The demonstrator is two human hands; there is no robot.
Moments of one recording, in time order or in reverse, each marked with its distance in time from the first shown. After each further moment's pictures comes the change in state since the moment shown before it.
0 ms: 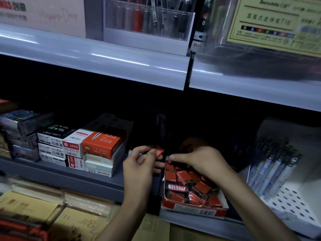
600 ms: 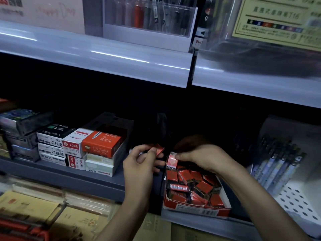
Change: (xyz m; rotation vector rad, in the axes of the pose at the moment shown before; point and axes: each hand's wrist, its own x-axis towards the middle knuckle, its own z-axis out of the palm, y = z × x) left_hand 0.004 -0.001 0.002 -0.040 0.039 -0.030; right_hand 0.011 -0.002 -0.007 -0.020 -0.162 -0.086
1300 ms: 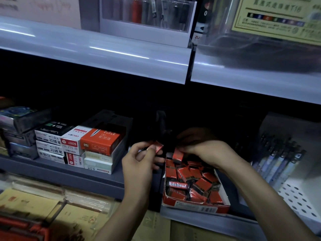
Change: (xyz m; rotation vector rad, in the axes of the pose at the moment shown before) left_hand -0.001 -0.001 0.000 0.003 -0.005 0.030; right_hand -0.004 -0.006 -0.007 0.172 0.095 -0.100
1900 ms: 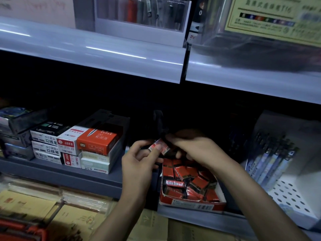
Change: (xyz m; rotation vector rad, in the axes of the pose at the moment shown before) left_hand -0.002 0.001 0.000 0.072 -0.090 0.035; right_hand -0.008 -0.007 0.013 0.050 0.001 0.108
